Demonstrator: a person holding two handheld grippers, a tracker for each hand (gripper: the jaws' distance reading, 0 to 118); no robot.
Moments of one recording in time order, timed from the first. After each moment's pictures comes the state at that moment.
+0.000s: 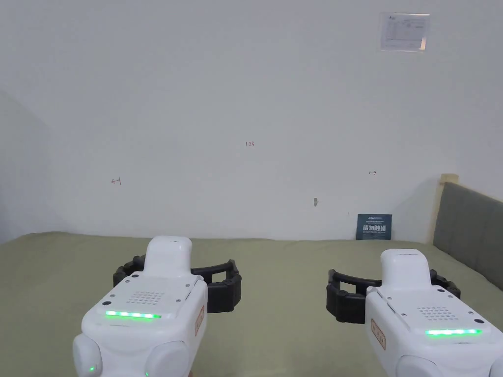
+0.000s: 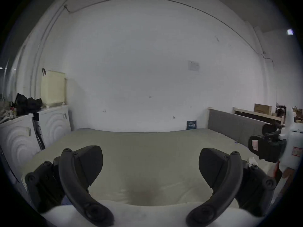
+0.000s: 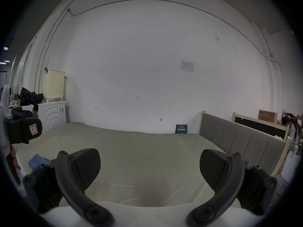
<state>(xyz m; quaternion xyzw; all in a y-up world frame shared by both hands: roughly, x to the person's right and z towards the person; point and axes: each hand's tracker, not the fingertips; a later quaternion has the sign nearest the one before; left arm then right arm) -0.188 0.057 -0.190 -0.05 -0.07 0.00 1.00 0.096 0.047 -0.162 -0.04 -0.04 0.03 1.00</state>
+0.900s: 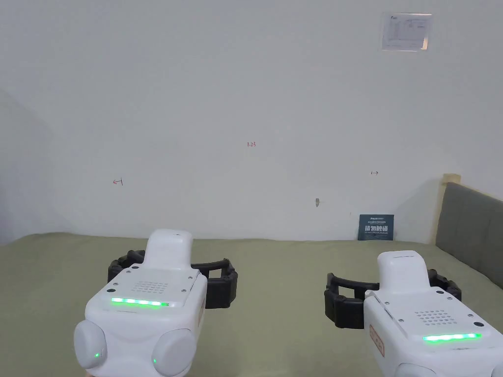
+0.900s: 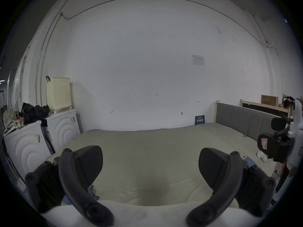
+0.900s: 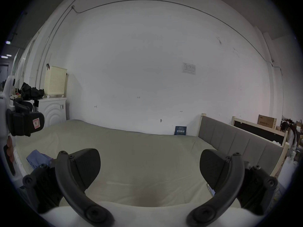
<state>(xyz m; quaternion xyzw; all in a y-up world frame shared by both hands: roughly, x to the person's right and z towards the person) -0.190 0.068 -0.190 -0.07 -0.03 -0.03 1.00 0.086 0.047 -0.157 -0.04 -0.04 0.06 1.00</state>
